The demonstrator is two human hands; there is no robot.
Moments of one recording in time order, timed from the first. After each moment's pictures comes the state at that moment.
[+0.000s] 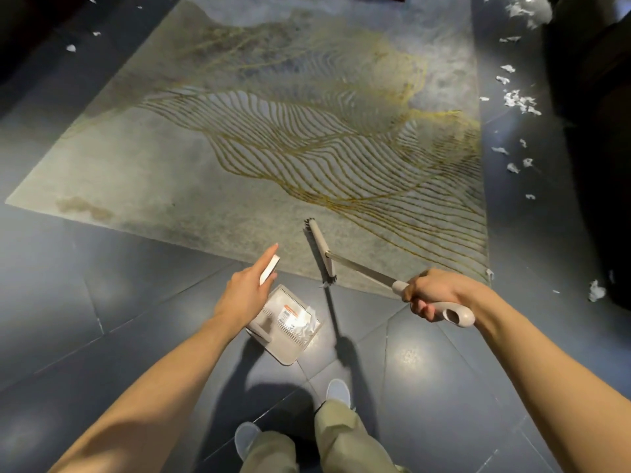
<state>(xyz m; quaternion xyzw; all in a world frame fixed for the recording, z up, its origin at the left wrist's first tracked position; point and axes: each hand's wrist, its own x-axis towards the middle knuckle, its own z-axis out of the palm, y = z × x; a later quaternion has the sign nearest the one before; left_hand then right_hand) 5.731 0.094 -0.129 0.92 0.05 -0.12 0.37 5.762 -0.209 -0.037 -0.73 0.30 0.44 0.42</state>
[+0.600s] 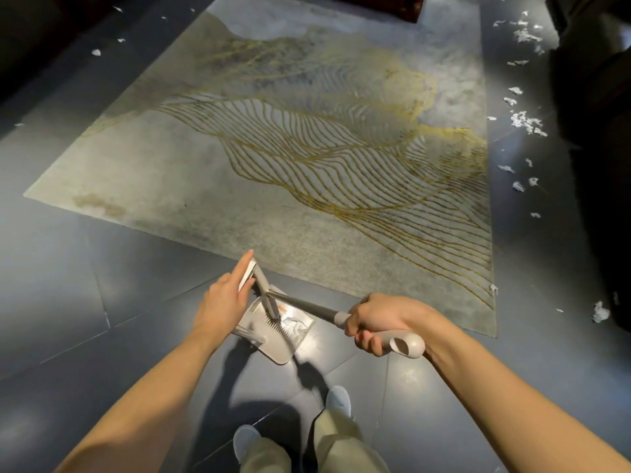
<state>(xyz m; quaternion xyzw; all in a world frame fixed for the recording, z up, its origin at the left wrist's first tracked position) 5.696 0.141 -0.133 0.95 0.11 -0.07 0.30 5.719 -0.105 -0.005 -0.66 0.24 0.57 0.43</state>
